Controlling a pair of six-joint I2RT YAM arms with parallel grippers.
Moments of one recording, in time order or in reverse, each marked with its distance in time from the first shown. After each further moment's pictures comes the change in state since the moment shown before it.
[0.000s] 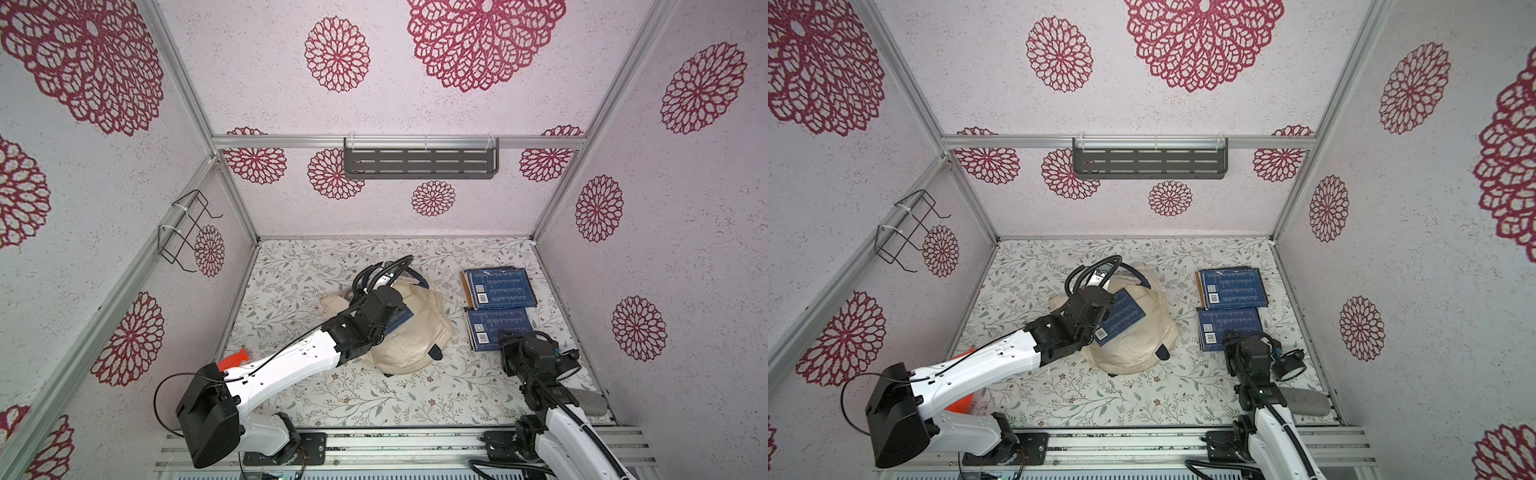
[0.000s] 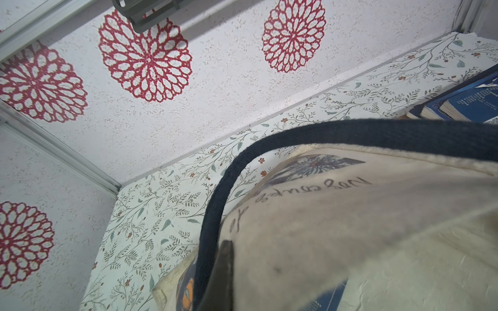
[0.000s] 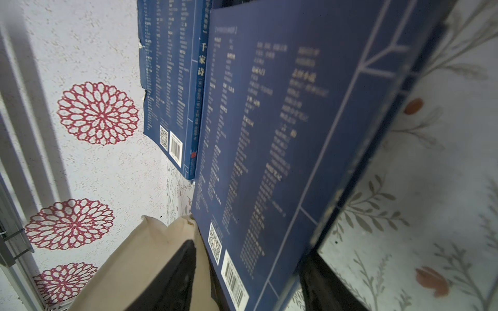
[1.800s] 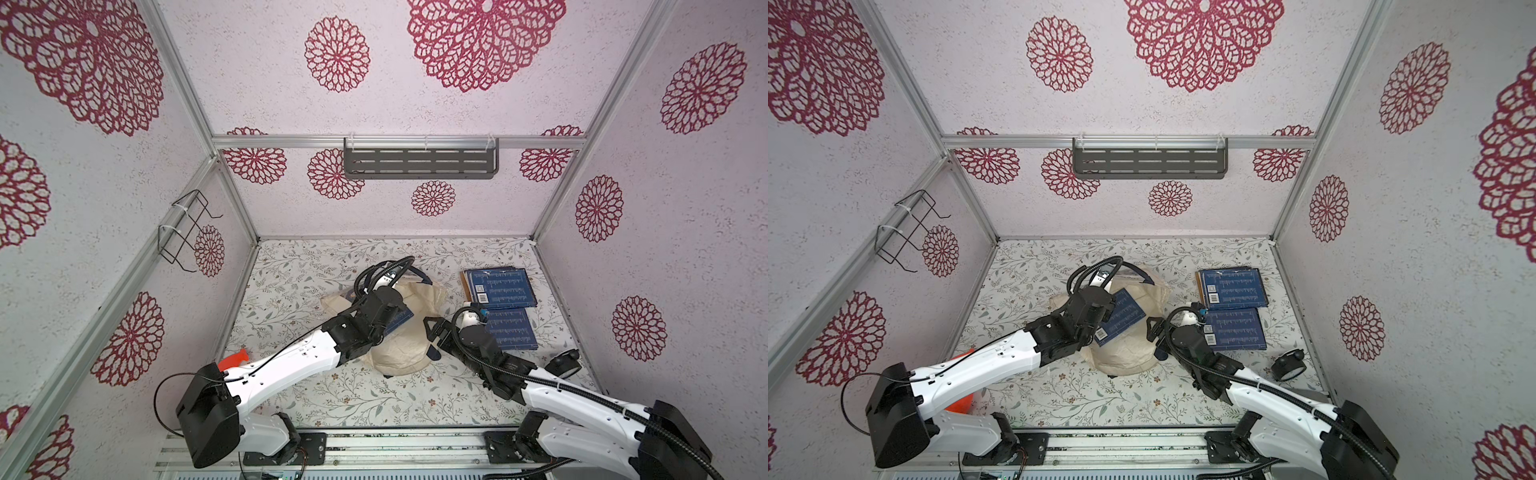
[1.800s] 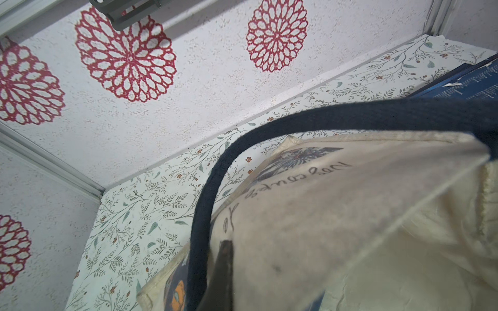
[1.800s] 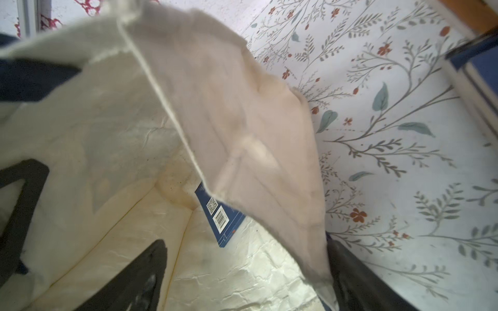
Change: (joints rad) left arm -0.002 0.000 0.000 -0.003 0.066 -0.008; right arm 0.799 0.386 0.329 0.154 0.291 -0.272
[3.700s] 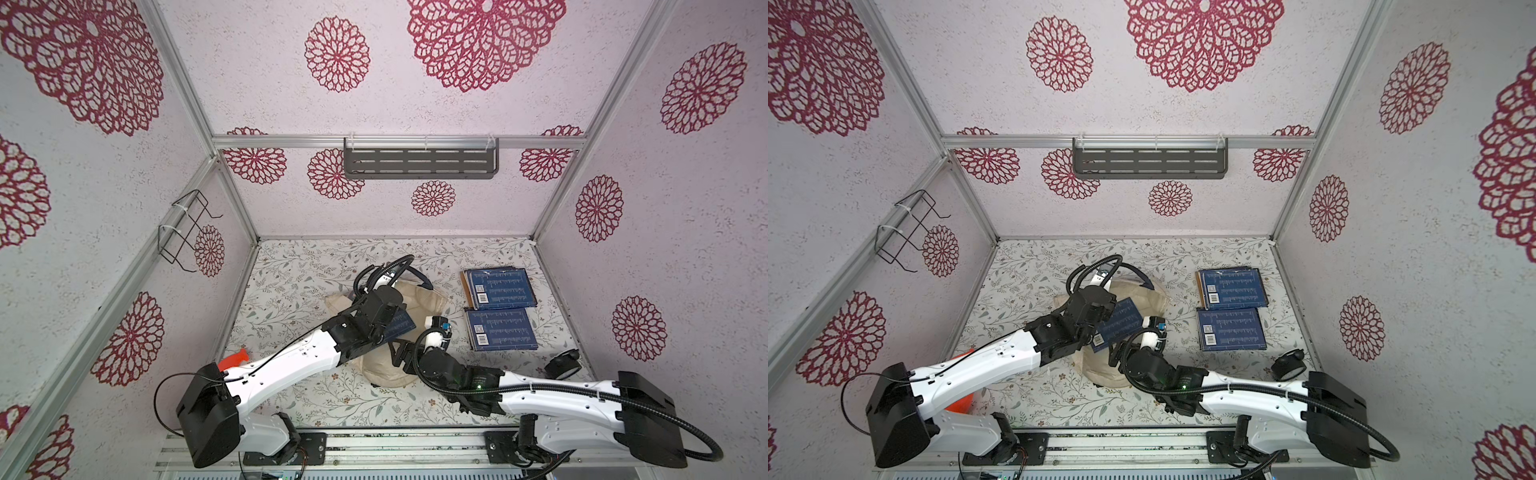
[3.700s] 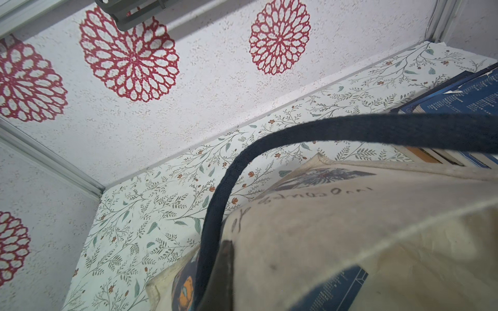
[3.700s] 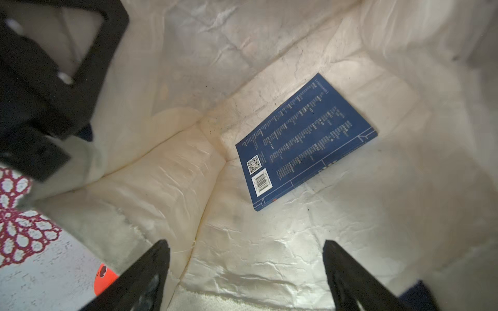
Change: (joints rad) left arm 0.000 0.001 0.007 0.002 -0.012 -0.016; right arm 0.376 0.201 0.174 -0.034 0.242 0.048
